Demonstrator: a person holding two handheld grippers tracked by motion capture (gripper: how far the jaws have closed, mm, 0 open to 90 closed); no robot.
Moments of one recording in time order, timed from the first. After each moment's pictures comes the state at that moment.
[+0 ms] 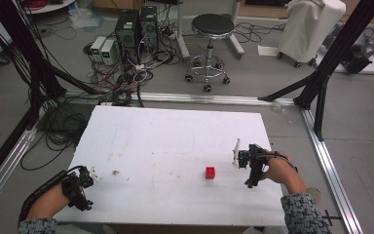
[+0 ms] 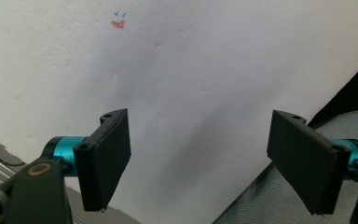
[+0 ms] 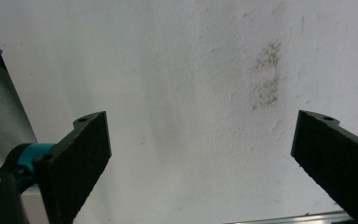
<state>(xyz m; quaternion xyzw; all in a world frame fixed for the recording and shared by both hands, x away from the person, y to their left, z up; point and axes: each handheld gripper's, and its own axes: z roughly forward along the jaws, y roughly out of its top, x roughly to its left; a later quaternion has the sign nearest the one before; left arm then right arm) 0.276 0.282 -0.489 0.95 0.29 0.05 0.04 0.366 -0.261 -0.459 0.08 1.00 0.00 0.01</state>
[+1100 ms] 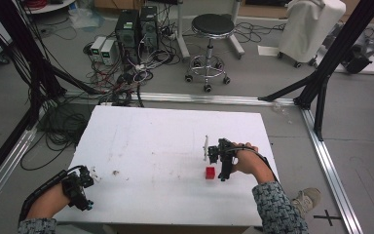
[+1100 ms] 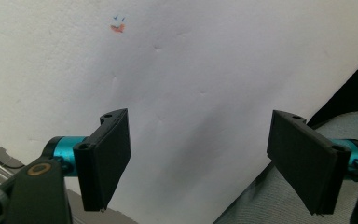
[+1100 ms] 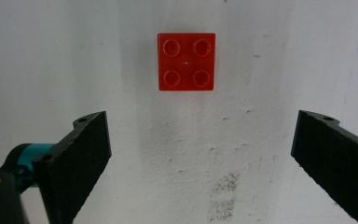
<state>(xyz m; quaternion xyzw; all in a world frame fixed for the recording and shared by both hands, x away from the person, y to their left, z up) 0.276 0.281 -0.488 0.95 0.29 0.05 0.05 0.392 -0.173 -0.473 0.00 1.00 0.02 0.02</state>
